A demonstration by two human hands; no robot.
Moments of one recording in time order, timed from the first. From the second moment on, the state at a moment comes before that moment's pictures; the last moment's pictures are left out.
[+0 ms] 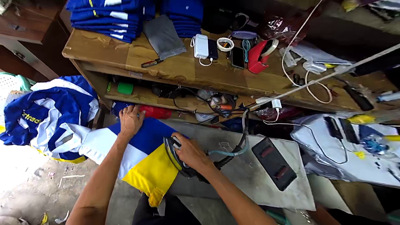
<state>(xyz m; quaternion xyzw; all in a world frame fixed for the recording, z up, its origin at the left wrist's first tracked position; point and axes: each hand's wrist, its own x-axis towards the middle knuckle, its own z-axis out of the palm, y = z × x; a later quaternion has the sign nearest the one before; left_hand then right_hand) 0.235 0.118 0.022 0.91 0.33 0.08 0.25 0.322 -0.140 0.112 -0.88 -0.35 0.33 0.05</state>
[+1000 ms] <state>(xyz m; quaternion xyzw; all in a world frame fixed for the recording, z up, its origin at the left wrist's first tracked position) 0.387 0.158 0.297 0.89 0.29 0.33 0.12 0.416 -0.349 0.088 -0.93 -0.24 0.24 0.14</state>
